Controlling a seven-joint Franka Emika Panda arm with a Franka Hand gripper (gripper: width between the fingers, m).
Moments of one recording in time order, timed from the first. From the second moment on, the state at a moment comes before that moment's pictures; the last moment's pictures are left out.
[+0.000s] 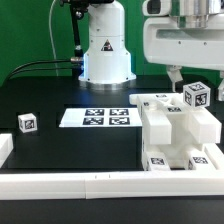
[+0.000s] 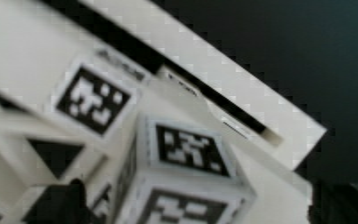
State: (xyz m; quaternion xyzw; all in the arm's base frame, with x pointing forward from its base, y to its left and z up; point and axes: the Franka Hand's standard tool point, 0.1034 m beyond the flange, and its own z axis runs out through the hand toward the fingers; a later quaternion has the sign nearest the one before) arm 0.563 0.117 0.125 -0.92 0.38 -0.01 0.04
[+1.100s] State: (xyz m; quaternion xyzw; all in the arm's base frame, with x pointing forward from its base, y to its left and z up) arm 0.556 0.112 0.117 -1.00 0.03 -0.04 0.02
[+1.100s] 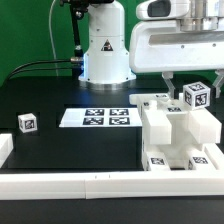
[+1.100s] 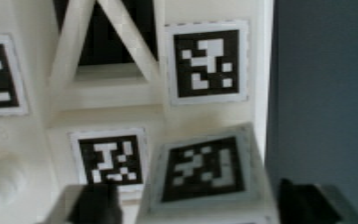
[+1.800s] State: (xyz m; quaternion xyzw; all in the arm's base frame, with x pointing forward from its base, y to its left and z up) arm 0.555 0.124 0.116 -0.90 0.44 -0.03 0.03
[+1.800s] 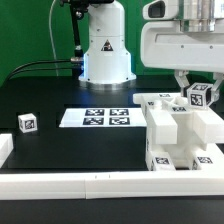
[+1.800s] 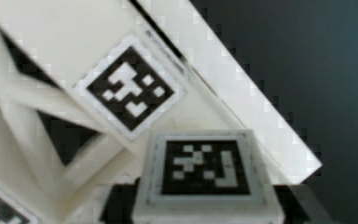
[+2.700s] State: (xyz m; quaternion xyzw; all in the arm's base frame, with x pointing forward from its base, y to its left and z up) arm 0.557 0.124 0.117 -0.88 0.48 -0.02 0.05
